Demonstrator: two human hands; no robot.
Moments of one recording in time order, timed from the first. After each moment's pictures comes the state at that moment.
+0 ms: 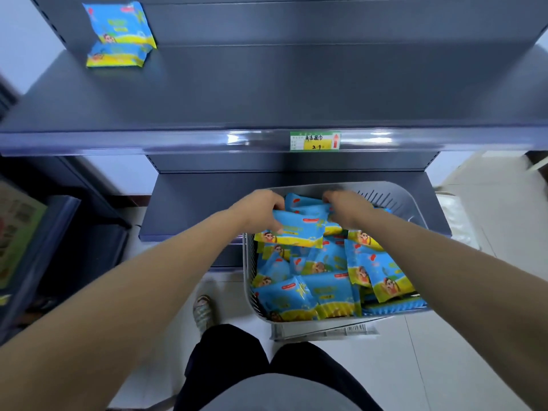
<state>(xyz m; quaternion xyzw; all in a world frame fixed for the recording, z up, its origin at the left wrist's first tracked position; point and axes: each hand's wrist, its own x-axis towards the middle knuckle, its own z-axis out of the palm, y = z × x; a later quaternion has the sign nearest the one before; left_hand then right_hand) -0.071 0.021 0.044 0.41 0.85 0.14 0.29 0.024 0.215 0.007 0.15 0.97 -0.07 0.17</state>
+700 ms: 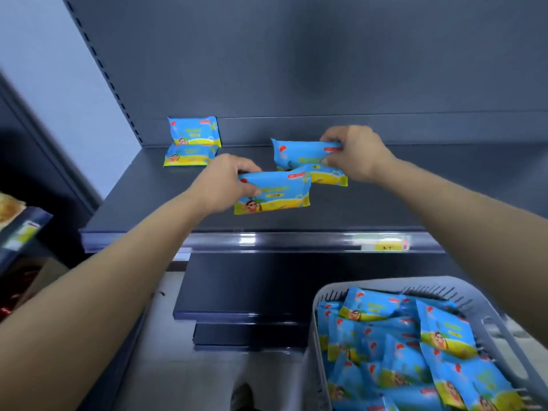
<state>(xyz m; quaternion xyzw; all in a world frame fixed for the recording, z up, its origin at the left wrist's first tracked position) -0.259 -0.071 0.210 0.36 0.85 0.36 0.10 -0.167 0.154 0.236 0.16 0.97 -0.18 -0.11</state>
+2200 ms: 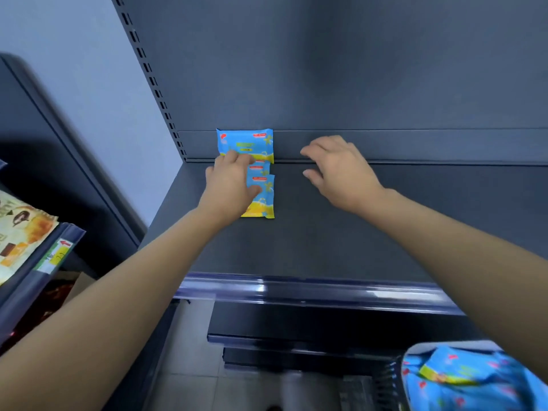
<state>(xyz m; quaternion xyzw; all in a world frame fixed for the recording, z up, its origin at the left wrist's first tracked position) -0.413 -0.119 0.175 0.29 0.93 0.20 -0.07 -0.321 0.064 0.197 0.01 0.98 -0.05 -0.19</state>
